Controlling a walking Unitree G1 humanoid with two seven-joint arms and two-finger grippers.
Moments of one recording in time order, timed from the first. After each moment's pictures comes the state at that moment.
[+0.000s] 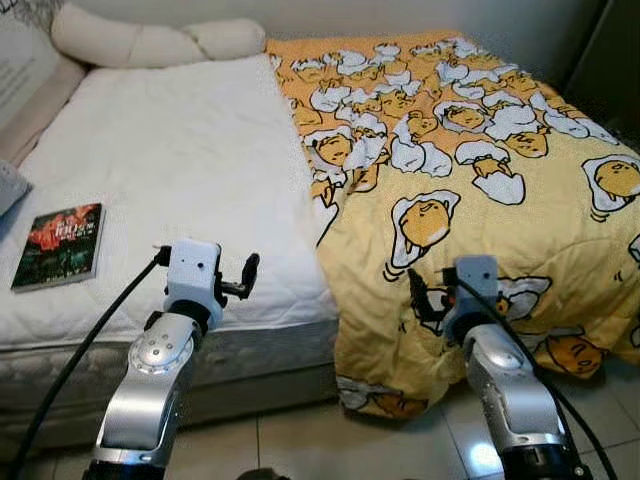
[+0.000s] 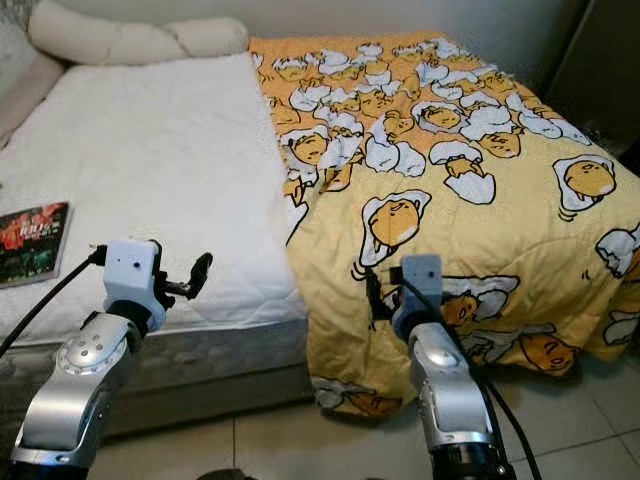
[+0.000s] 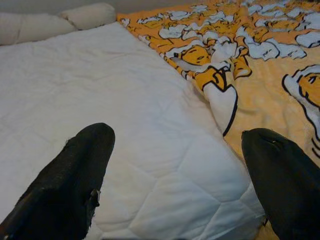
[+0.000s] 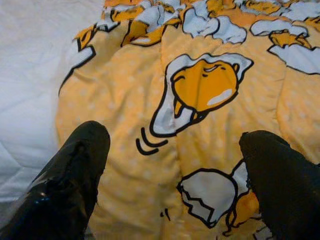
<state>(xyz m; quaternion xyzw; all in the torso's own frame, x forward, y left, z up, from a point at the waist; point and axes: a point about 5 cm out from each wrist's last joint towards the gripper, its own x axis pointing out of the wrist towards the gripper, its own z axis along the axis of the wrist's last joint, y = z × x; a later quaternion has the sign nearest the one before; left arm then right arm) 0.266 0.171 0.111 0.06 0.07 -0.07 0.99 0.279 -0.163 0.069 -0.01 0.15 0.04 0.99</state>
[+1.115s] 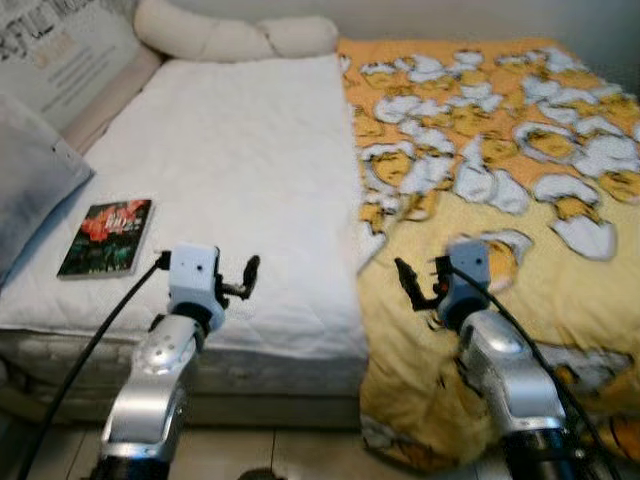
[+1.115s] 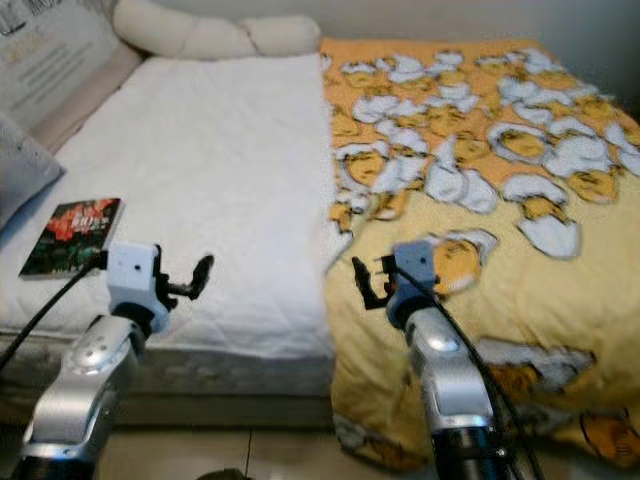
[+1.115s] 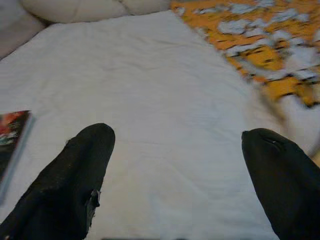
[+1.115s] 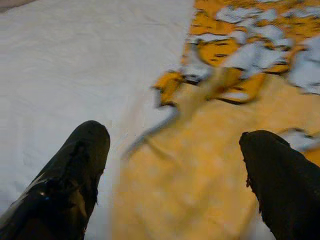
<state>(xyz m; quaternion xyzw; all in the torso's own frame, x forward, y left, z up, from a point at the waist) 0.268 0.182 0.100 0.05 0.08 -0.06 0.99 0.289 -0.142 0.080 0.00 0.13 0.12 0.98</state>
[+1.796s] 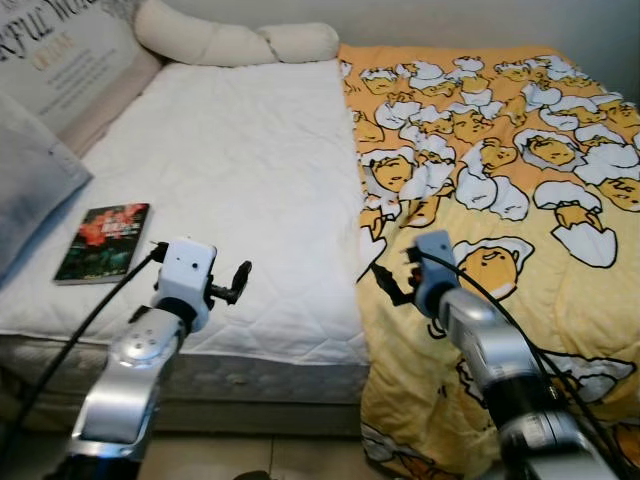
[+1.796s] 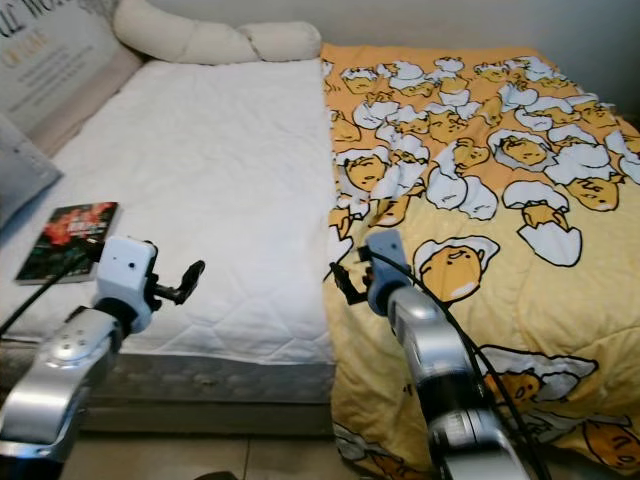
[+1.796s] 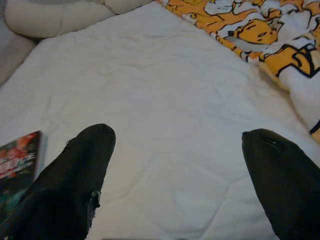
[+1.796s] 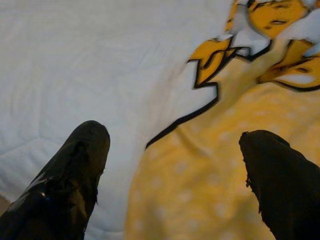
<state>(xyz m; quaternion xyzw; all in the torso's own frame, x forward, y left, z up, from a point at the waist) 0.264 0.190 0.115 0.13 0.11 -0.11 0.98 0.327 -0.140 0.062 -0.03 0.23 0.17 0.96</state>
